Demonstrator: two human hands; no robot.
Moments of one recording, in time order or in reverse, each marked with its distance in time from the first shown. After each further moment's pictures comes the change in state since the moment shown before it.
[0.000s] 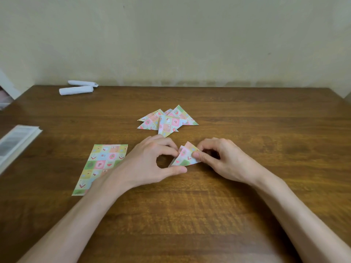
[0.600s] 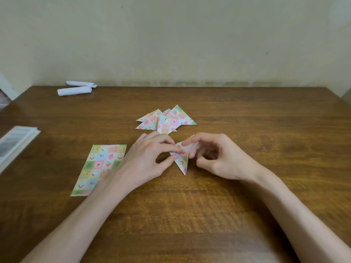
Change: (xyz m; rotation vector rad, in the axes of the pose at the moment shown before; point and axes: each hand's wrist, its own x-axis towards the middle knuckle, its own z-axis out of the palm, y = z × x) left_hand 0.001 -0.001 0.004 0.161 0.066 0.012; right_hand -0.002 -0.023 -0.003 0.296 0.007 0.042
